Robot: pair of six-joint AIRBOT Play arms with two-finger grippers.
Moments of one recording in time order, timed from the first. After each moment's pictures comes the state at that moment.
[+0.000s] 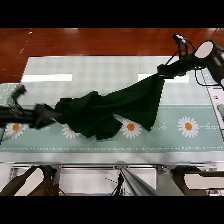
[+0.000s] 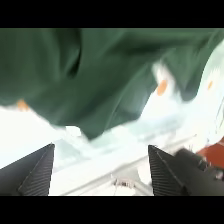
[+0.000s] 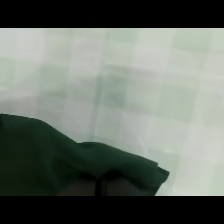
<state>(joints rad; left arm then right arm) 0.41 -0.99 0.62 0.75 -1.45 -1.25 0.03 -1.53 1.46 -1.23 1.11 1.41</state>
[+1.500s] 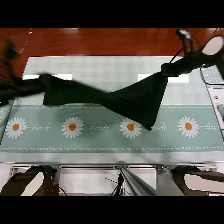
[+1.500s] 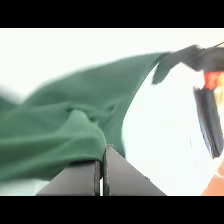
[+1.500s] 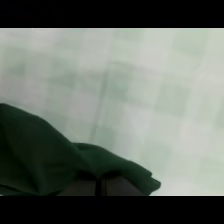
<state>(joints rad) 0.08 -0.82 0.98 0.46 -1.09 -1.19 0.03 -1.41 1.49 -1.24 1.18 1.36</state>
